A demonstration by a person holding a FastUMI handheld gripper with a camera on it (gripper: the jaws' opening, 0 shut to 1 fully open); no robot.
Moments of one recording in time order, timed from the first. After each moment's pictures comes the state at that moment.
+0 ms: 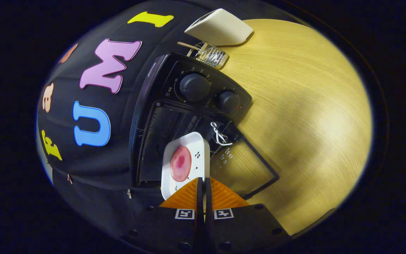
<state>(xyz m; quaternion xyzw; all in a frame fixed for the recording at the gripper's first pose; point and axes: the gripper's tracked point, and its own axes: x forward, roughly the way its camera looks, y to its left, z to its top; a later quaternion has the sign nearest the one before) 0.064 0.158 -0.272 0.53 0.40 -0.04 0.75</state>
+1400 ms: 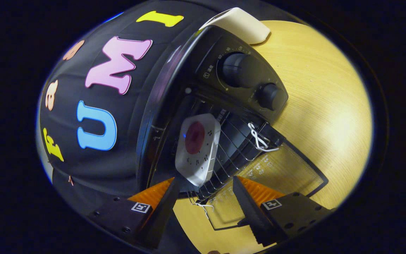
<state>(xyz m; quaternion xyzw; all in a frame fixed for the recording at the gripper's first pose) 0.094 0.197 -0.263 0.52 0.37 -0.01 0.77</state>
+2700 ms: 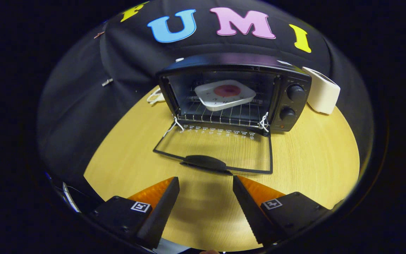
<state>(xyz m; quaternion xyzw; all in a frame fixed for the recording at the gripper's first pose) -0.054 0.198 -0.293 0.01 0.41 0.17 0.90</state>
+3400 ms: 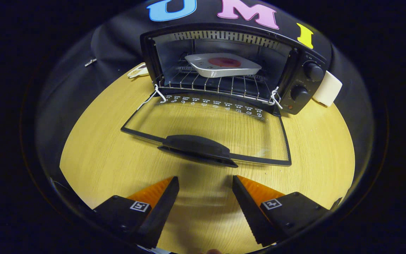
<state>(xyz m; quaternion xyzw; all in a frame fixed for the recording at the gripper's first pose) -0.047 0.204 -0.366 -0.03 0.47 0.10 0.88</state>
